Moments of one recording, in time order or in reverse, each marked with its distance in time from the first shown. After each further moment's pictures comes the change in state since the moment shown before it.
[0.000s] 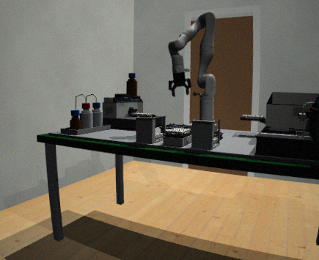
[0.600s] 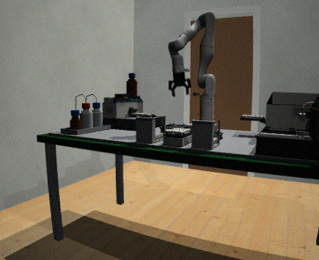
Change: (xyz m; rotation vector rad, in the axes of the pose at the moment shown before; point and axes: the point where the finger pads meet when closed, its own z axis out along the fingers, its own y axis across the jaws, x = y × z) arm 0.000 0.000 0.000 0.000 0.000 0.000
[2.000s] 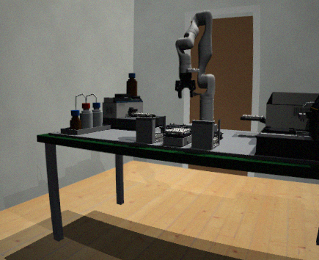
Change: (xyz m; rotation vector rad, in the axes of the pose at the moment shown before) arm 0.118 0.017 0.001 -0.092 0.015 -0.346
